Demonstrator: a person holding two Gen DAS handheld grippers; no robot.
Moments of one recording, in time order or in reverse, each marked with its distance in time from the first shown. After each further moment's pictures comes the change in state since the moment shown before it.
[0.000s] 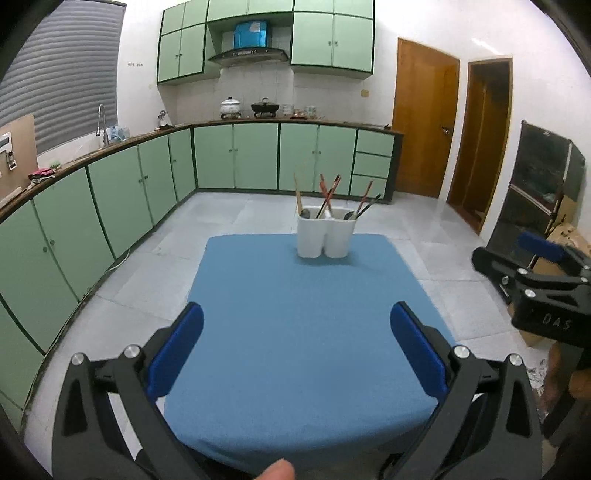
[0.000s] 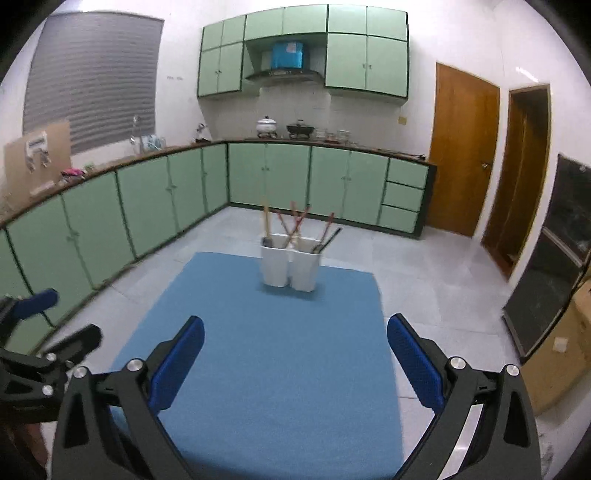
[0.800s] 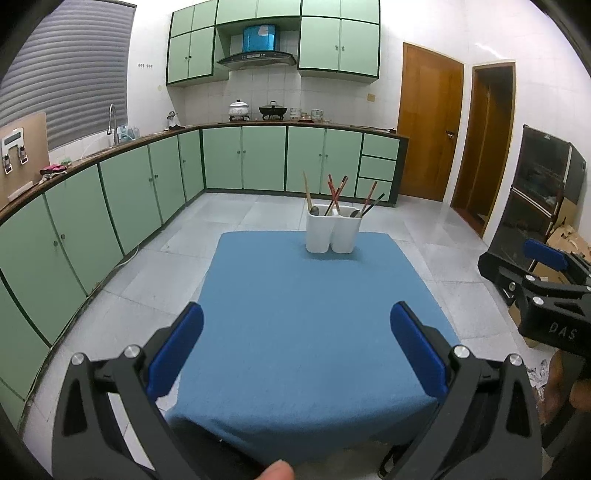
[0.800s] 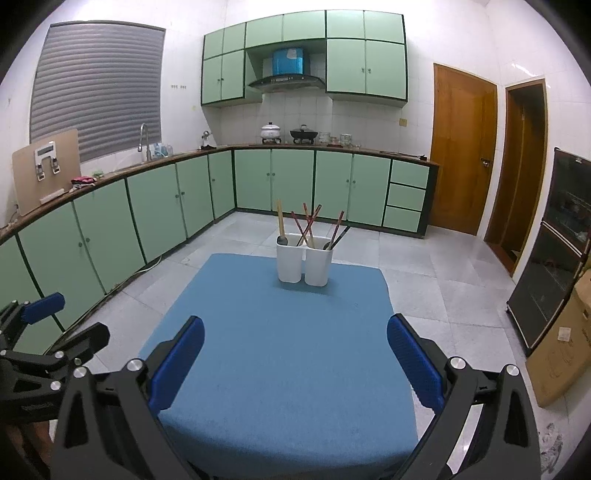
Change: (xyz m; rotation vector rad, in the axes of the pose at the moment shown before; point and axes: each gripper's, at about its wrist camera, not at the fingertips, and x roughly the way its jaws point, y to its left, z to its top) left arm -0.033 0.009 -0.018 -0.015 -0.002 0.027; right arm -0.025 0.017 -0.015 -0.007 -0.026 -0.003
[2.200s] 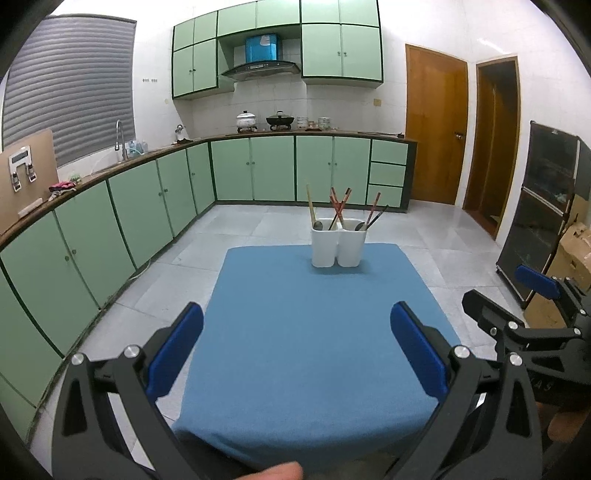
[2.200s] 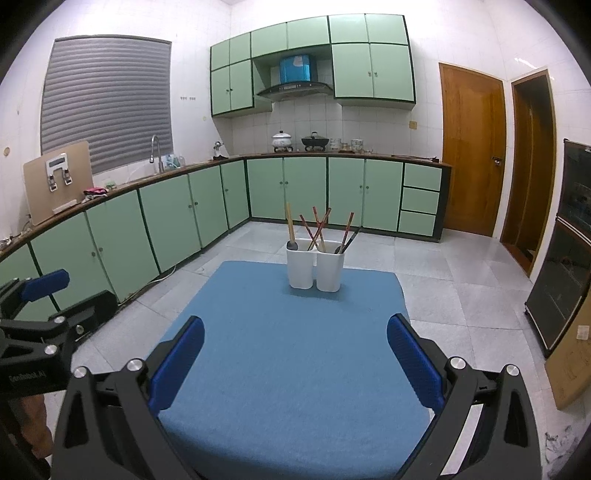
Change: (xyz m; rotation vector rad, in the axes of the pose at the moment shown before) left arm 0.003 -0.032 0.019 0.031 -0.036 0.067; right arm 0.025 -0.017 -0.013 0.030 -0.034 0.077
